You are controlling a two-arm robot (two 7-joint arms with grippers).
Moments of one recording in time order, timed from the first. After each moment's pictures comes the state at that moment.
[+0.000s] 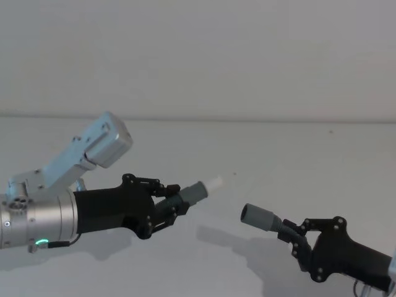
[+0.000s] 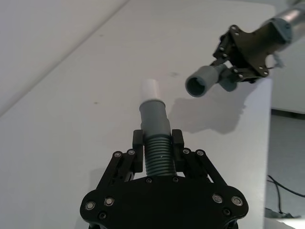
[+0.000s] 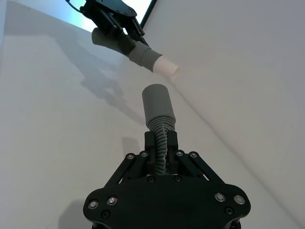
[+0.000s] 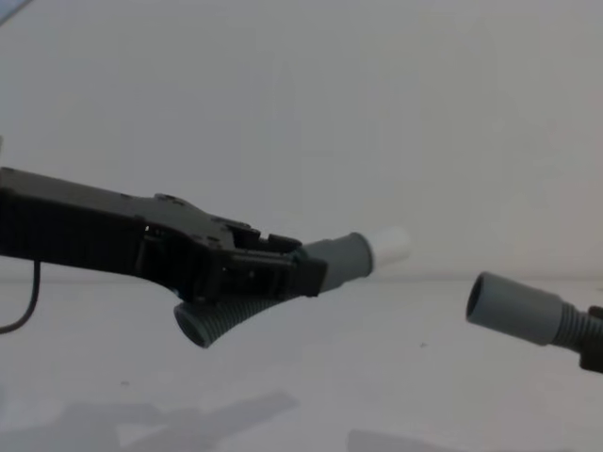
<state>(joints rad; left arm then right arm) -0.25 0.68 0.42 -1.94 -0.47 0.43 -0.67 -0.05 0.69 -0.27 -1.64 0.26 -0.57 0.69</state>
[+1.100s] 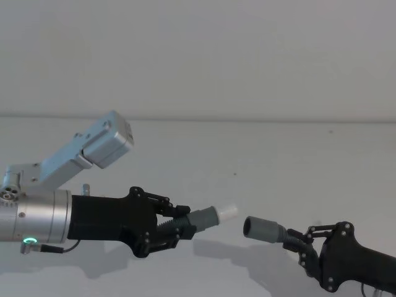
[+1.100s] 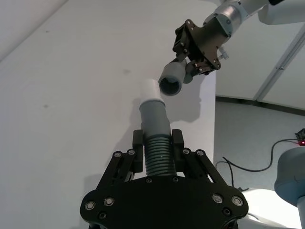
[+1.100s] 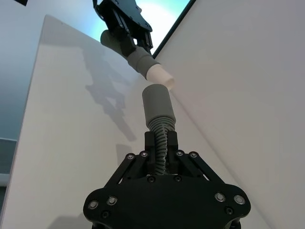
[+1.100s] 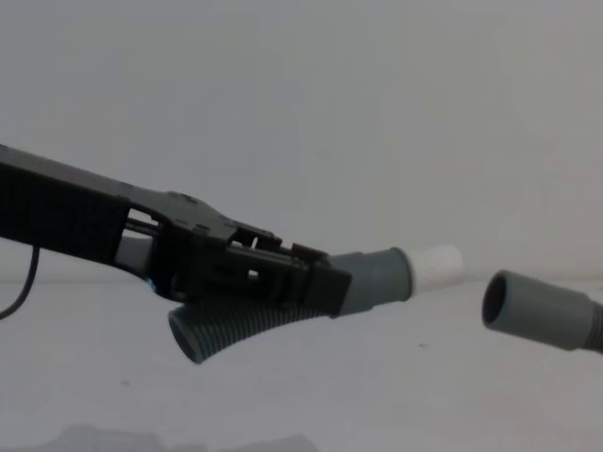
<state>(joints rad) -0.33 0.75 0.47 -1.94 -0.57 0.50 -0.84 -0.01 0.72 -0.28 -1.59 0.32 -0.73 0.81</state>
